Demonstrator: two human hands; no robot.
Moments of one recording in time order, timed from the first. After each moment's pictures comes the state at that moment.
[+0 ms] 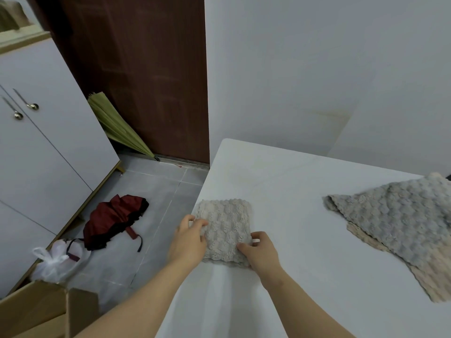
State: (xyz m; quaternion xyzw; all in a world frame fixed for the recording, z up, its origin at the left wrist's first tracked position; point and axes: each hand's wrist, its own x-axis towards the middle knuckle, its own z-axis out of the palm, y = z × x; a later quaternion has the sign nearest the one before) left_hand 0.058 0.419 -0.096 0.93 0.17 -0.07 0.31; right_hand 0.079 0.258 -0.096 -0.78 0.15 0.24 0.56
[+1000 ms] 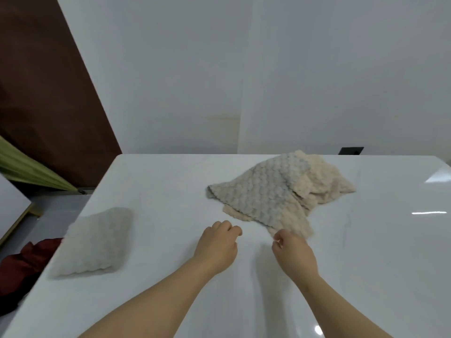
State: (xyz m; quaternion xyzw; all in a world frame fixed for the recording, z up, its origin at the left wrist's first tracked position) left_hand 0.073 0.101 -0.068 0.97 -0.20 -0.07 0.14; right_hand 0.045 -0.072 -0.066 -0.96 0.13 0.06 0.23
